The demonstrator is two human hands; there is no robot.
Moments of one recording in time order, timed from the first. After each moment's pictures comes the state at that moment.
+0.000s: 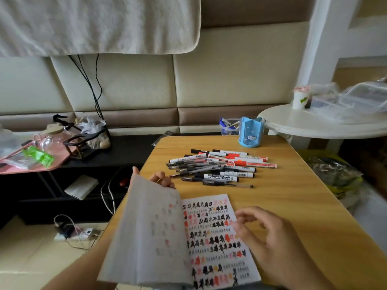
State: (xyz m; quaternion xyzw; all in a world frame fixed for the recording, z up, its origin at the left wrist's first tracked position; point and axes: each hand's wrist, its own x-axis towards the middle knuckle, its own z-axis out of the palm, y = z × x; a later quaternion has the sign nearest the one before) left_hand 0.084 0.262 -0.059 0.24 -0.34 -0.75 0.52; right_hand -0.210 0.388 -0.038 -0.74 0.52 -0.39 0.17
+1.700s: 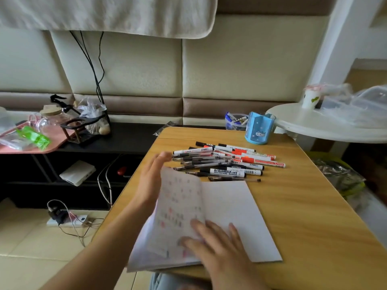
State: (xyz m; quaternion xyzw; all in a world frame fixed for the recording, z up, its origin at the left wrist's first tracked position) left_hand 0.062 0.280 -0.035 0.50 -0.46 -0.45 0.59; right_hand -0.130 0.392 -0.064 -0.88 0.46 -0.08 0.10
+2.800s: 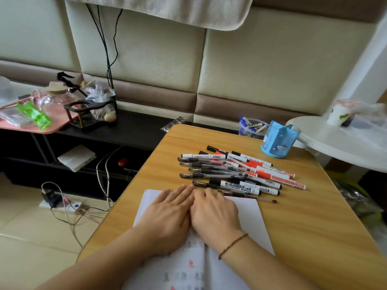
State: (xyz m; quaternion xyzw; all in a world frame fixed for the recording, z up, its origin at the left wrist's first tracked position) left_hand 0.067 0.277 -0.093 0.57 -0.81 -0.06 0.11; right_hand -0.072 0.256 -0.067 -0.83 0.54 -0.11 -0.10
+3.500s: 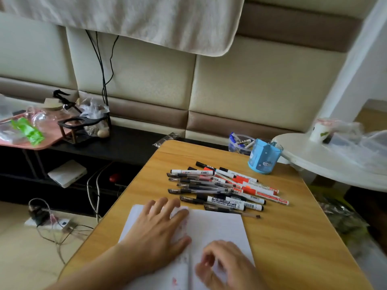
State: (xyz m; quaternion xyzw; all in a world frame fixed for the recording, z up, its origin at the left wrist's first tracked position) left_hand 0.058 0.289 -0.062 0.55 -0.83 0.02 0.12; right_hand -0.157 0.321 -0.059 -0.86 0.44 -0.22 0.10
